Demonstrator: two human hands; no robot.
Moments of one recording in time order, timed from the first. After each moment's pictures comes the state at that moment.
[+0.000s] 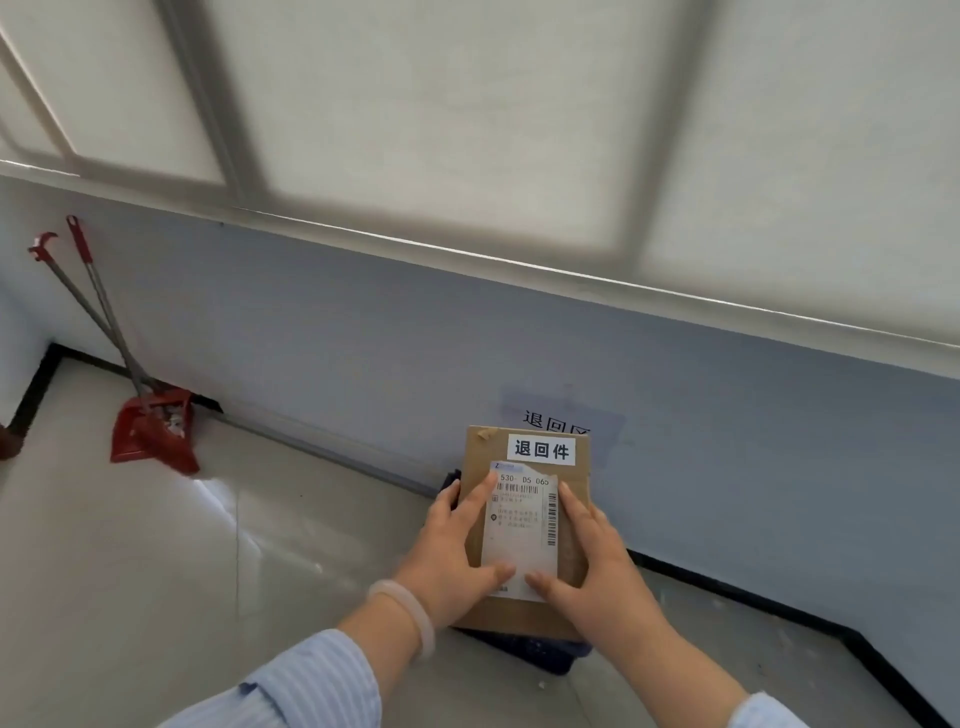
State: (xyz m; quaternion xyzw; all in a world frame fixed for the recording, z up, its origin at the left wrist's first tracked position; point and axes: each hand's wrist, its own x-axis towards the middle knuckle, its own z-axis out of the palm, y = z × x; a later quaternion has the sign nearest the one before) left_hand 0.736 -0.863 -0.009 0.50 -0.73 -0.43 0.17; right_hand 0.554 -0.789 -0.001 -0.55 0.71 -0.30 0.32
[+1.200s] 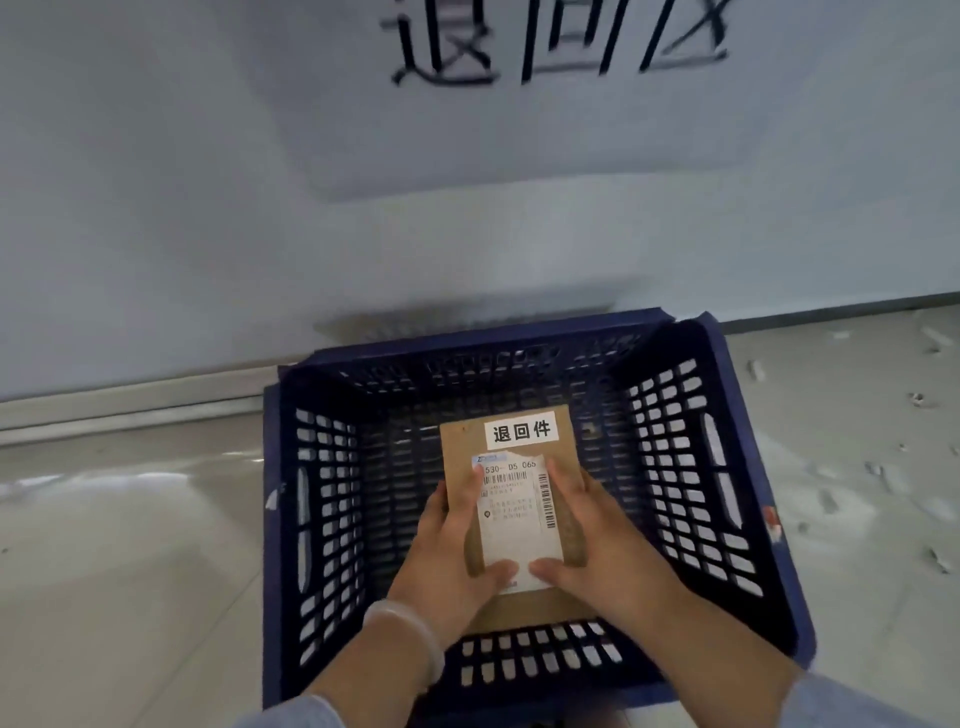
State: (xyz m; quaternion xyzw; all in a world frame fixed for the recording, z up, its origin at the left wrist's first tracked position) left_hand 0.644 -1.144 -0.637 0.43 -0.72 -0.52 -0.17; right_hand 0.489 -1.026 -0.621 -0.34 0.80 -0.15 0.47
